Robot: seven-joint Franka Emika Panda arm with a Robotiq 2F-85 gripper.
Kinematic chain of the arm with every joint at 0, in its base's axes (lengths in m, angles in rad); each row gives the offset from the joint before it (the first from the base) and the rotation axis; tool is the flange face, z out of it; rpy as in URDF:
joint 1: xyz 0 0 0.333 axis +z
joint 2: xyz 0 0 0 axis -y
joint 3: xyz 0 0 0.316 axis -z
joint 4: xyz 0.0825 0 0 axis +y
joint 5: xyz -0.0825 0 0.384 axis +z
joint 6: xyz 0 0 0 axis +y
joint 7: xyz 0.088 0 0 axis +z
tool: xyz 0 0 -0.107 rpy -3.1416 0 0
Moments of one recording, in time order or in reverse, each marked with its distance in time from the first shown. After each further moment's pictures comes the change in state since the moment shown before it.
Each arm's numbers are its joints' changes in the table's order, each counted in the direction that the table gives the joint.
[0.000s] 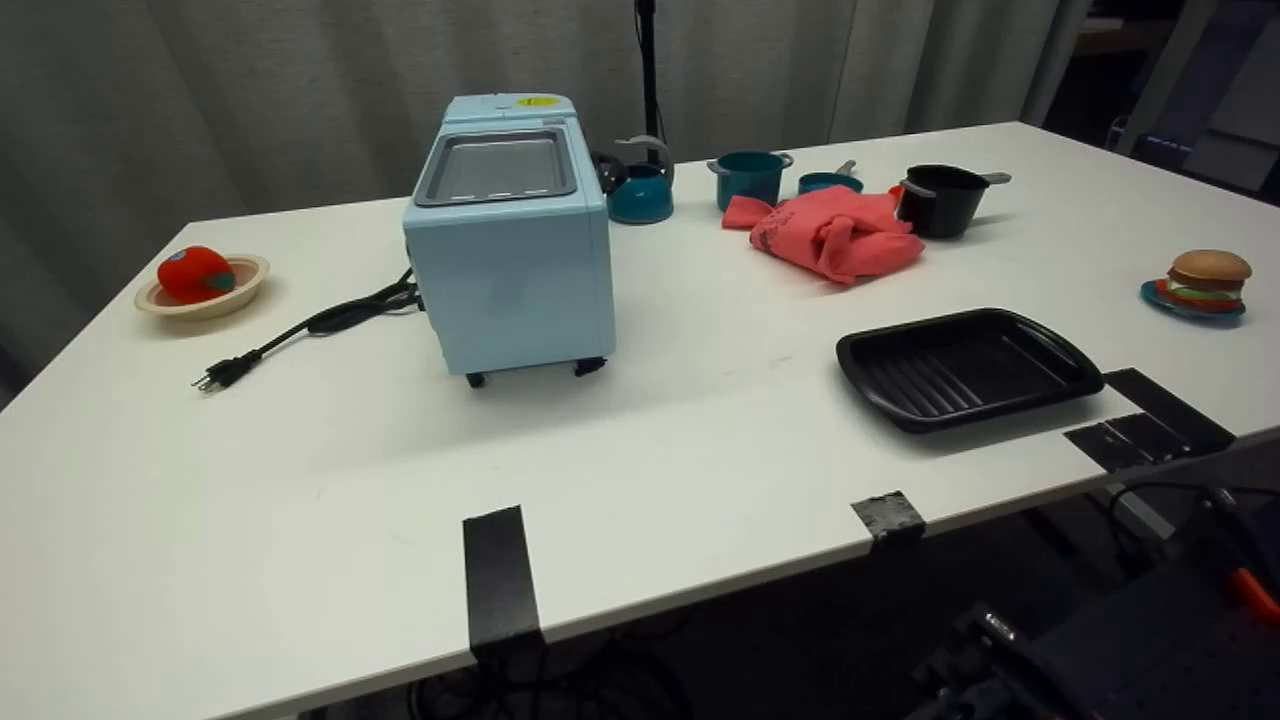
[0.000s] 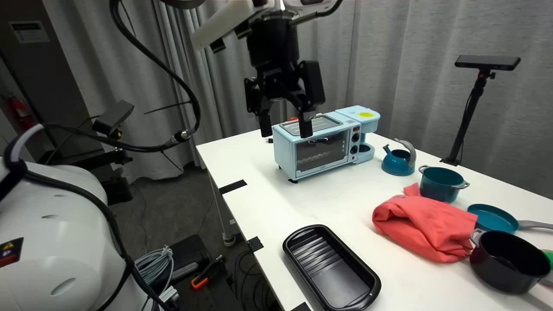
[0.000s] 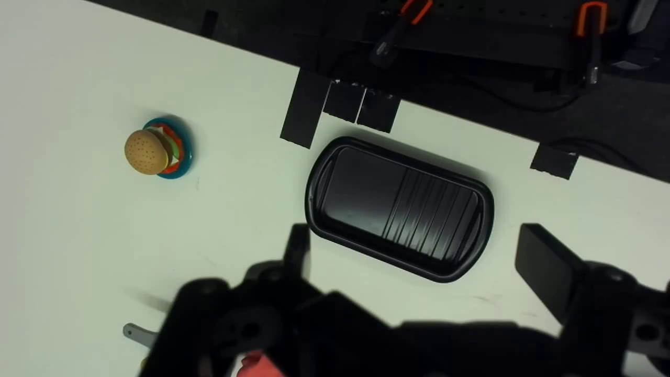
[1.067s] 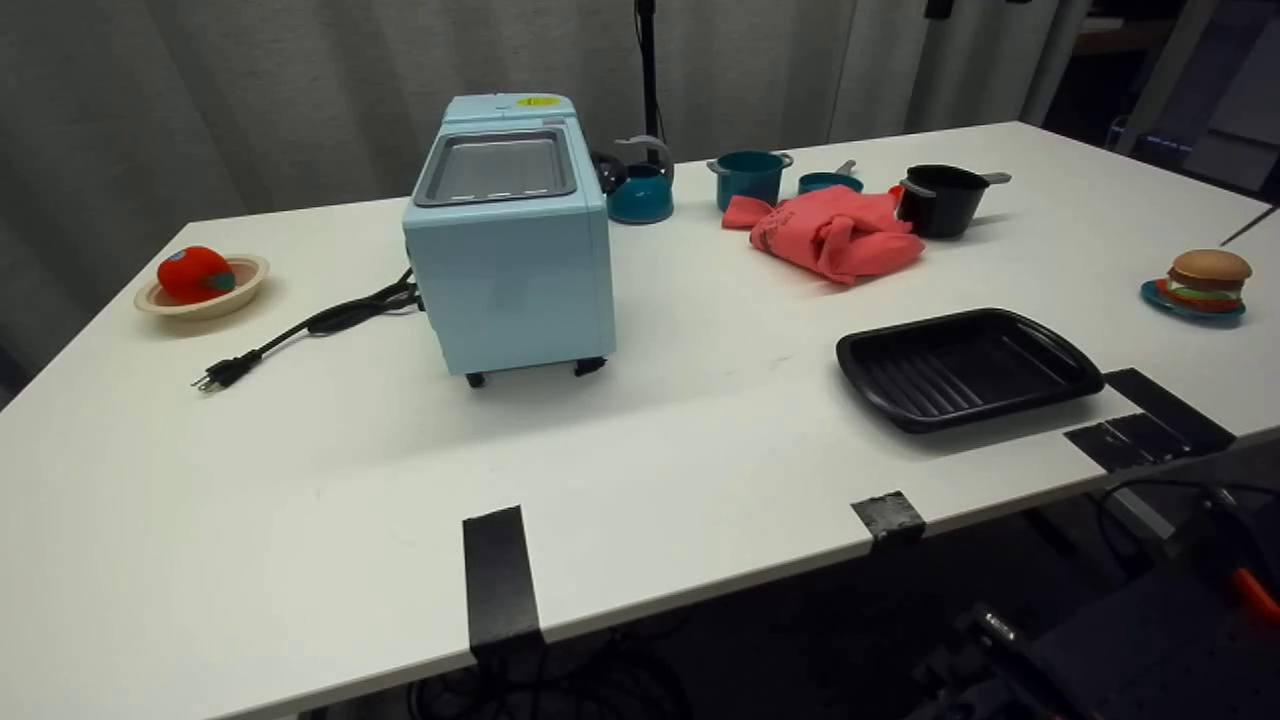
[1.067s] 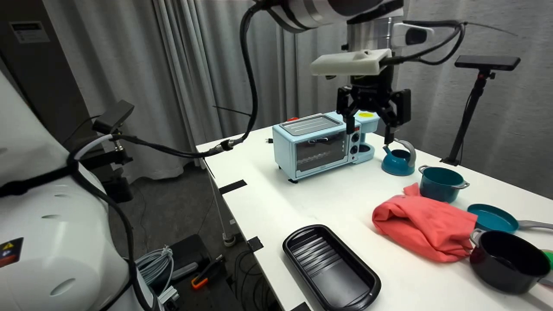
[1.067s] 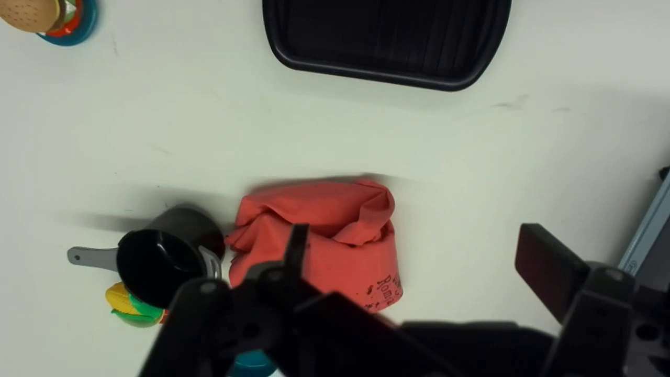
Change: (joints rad) arm -0.006 -0.586 0.117 -0.359 0.160 -0.349 -0.040
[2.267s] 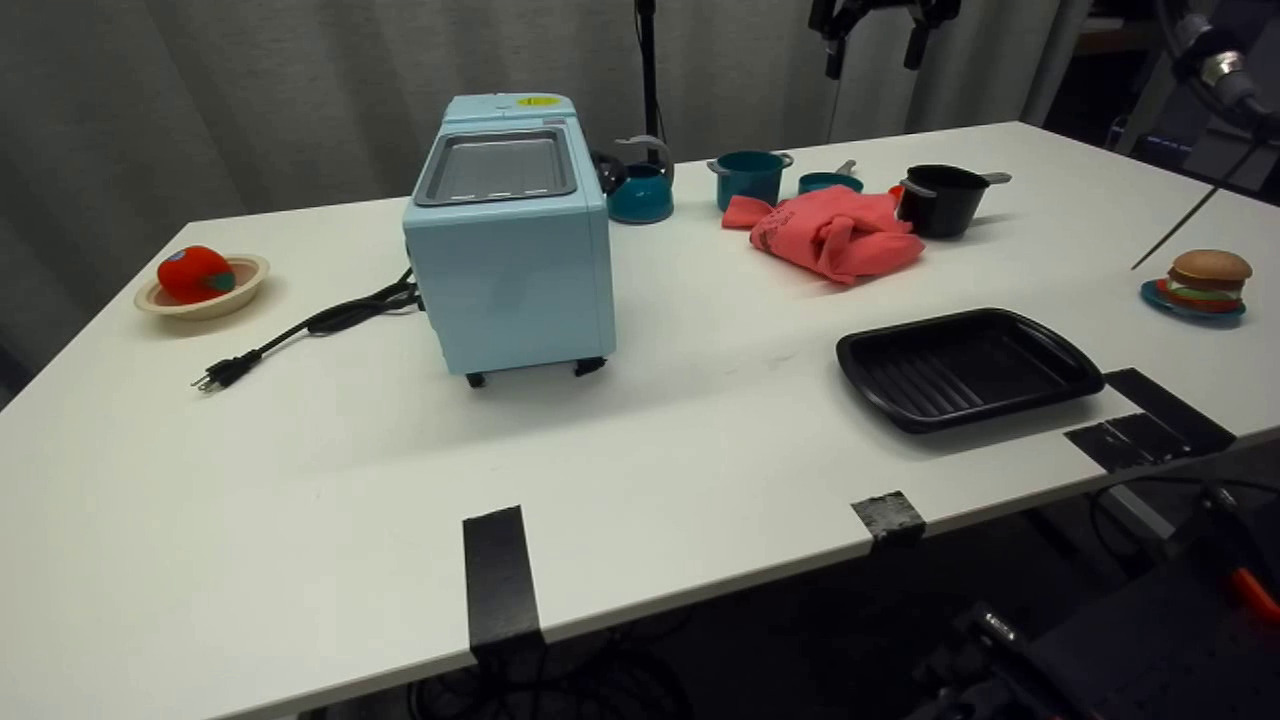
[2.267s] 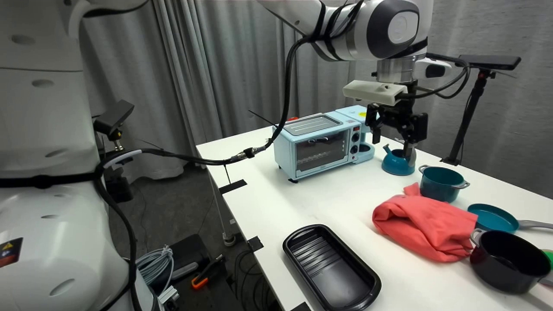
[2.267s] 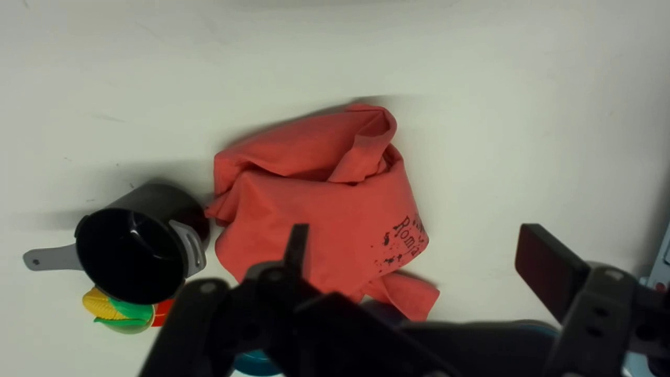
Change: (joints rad) arm -0.003 -0.332 -0.006 -0.257 0.055 -0.089 -0.170
